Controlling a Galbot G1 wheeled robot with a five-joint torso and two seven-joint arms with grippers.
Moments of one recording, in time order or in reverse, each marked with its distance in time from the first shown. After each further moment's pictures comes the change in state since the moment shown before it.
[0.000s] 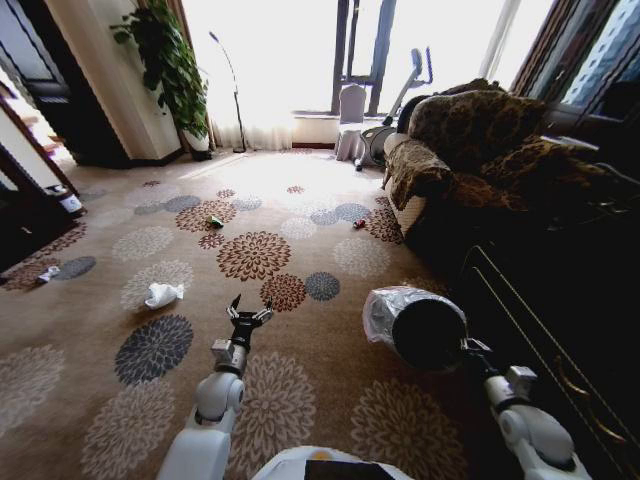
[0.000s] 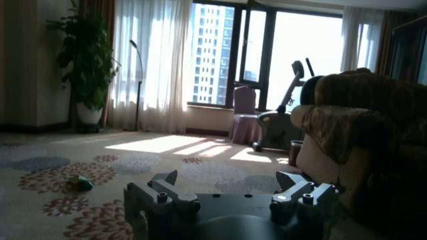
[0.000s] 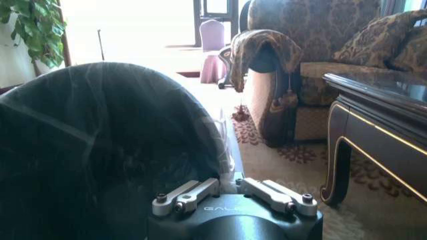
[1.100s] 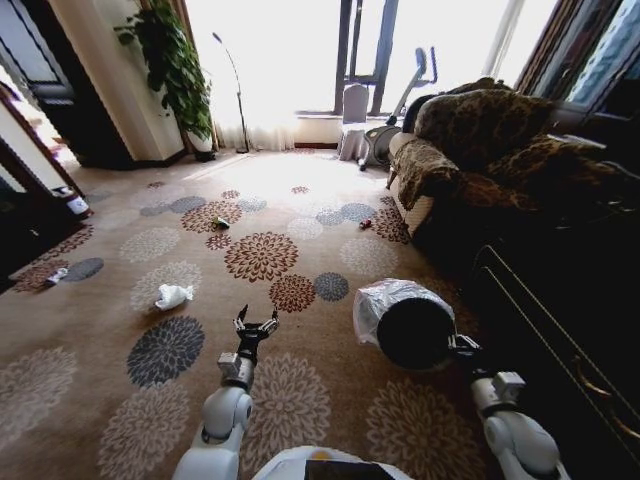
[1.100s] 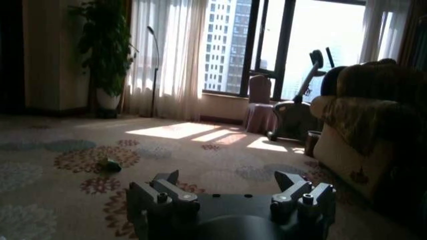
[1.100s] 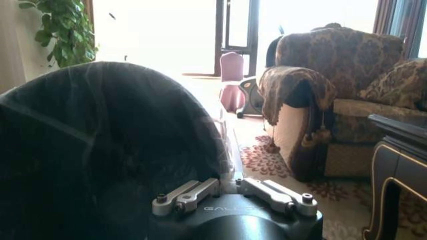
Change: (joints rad) left arm 0.099 -0.045 -0.020 -0.042 0.023 0.008 -0.005; right arm -0.026 0.107 -0.016 0.104 -0.135 0.070 -0.020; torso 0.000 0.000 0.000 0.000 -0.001
